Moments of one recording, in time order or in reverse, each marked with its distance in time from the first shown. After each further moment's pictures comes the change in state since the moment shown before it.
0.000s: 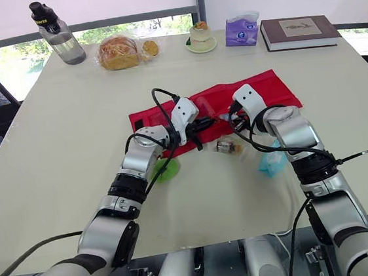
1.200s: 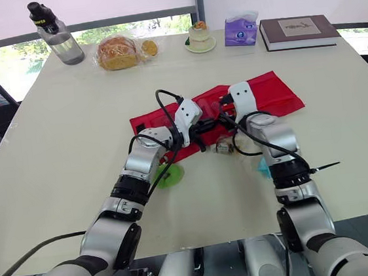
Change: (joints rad) left arm 0.011 -0.016 -0.004 -0.019 -0.010 0.019 0.012; right arm 0.050 0.170 -0.132 -0.052 0.117 0.019 -0.255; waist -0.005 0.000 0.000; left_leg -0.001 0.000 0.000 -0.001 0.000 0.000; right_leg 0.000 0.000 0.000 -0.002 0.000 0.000
